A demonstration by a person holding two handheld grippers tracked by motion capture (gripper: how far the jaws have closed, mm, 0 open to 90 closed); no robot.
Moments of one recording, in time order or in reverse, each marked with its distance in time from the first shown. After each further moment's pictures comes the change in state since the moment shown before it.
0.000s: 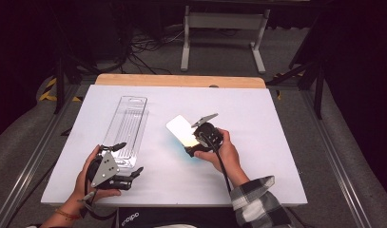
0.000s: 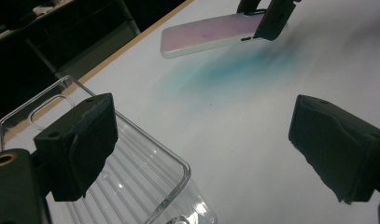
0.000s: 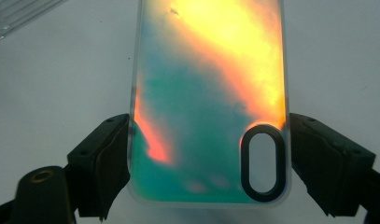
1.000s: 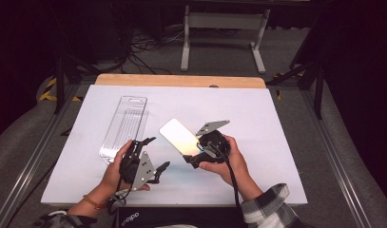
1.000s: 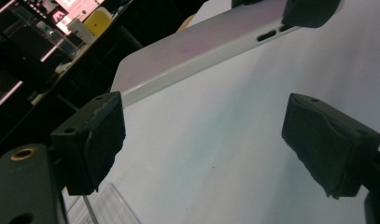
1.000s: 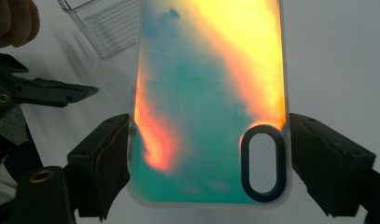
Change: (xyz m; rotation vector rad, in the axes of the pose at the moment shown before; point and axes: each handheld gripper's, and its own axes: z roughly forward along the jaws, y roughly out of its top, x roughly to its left) left arm -0.040 0.047 0.053 -0.014 0.089 0.301; right arm 0.030 -0.012 -0.055 -0.118 0.123 -0.058
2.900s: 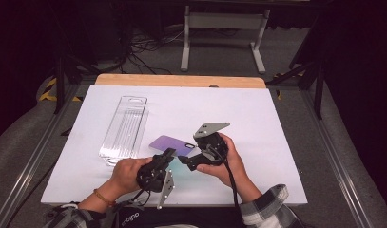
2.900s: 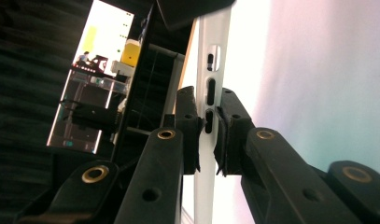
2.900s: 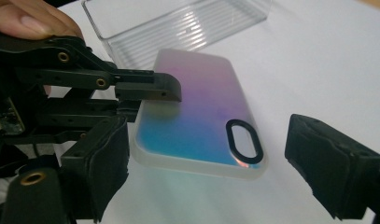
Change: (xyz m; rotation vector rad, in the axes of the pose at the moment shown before) left arm -0.037 0.015 0.018 0.054 0.154 0.451; right arm 0.014 0.005 -0.009 -0.107 0.024 -0.054
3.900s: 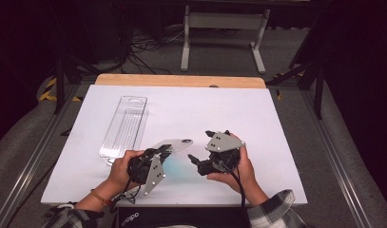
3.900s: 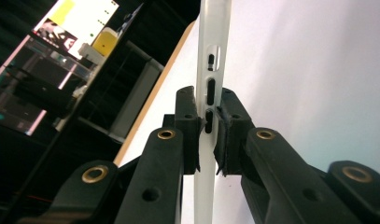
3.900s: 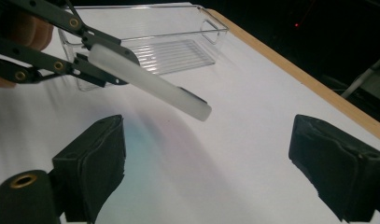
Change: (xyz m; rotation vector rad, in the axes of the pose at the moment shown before) left arm 0.033 -0.015 -0.006 -0.078 -0.128 -0.326; right arm 0.006 -0.028 -0.024 -0.190 -0.217 -0.201
